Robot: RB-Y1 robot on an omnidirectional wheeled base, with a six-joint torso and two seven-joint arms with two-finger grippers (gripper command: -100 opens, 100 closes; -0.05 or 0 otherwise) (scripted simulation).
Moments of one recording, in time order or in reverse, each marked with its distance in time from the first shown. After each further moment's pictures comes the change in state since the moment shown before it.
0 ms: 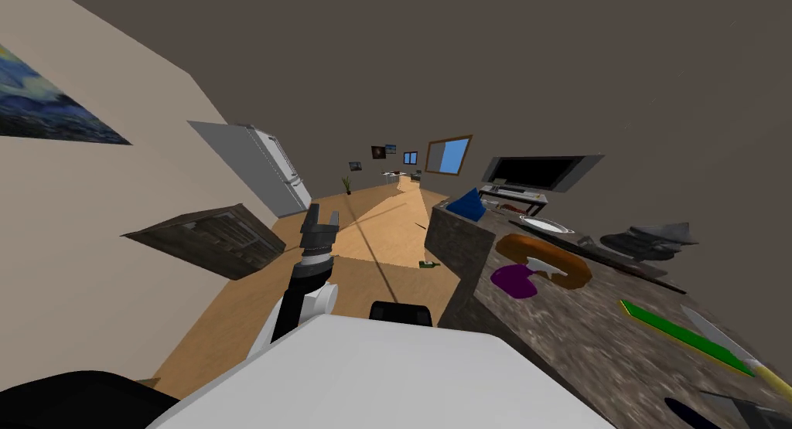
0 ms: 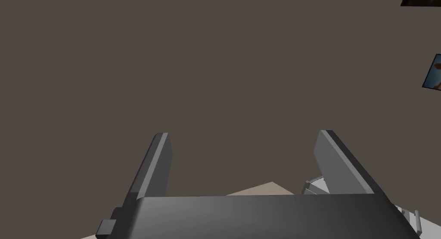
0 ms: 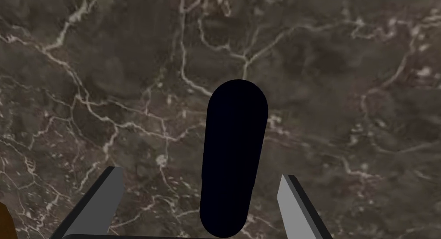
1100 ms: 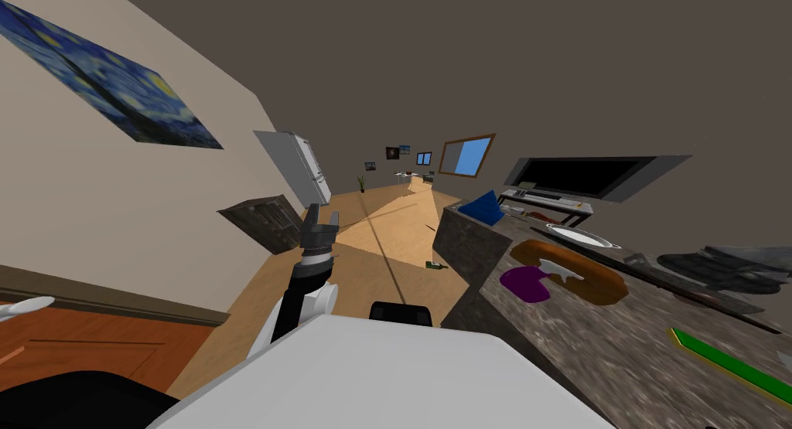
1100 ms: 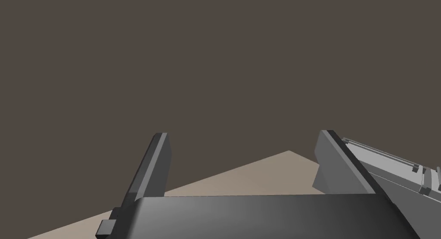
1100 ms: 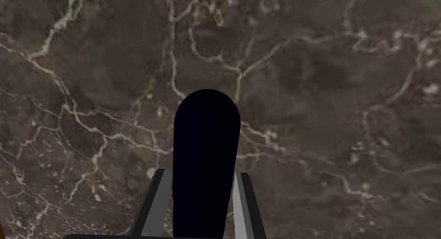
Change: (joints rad) left arm 0.000 0.000 0.000 0.000 0.000 0.000 0.000; right arm -0.005 0.070 0.021 0.088 -0.019 -0.001 -0.025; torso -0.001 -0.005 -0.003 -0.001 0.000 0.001
